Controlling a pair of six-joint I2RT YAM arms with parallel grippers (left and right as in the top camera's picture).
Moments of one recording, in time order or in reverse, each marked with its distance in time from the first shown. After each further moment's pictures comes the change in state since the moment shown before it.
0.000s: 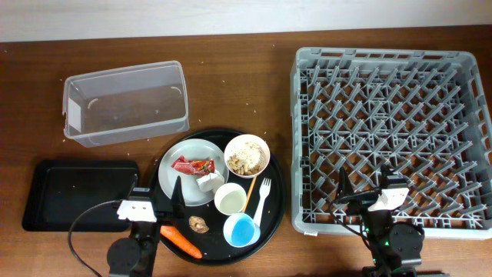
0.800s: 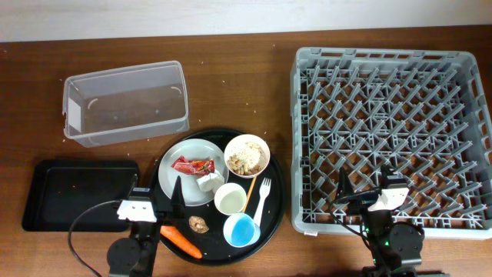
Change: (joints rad) left arm 0.000 0.000 0.000 0.000 0.000 0.000; right arm 0.000 0.000 0.000 0.000 0.000 0.000
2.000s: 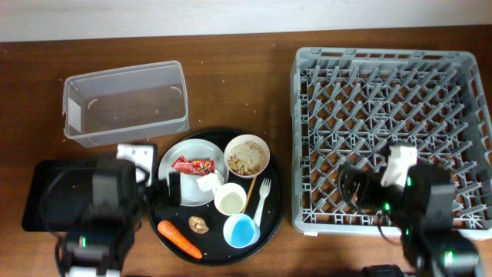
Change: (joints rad) left arm 0.000 0.787 0.798 -0.739 0.037 -0.001; right arm 0.001 0.687 0.820 -0.792 -0.130 0.105
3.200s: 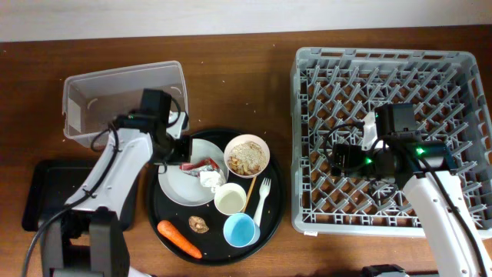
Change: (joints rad) left arm 0.000 0.887 0.415 -0.097 0.140 0.005; right arm 0.000 0.556 0.232 -0.194 -0.002 -0.008
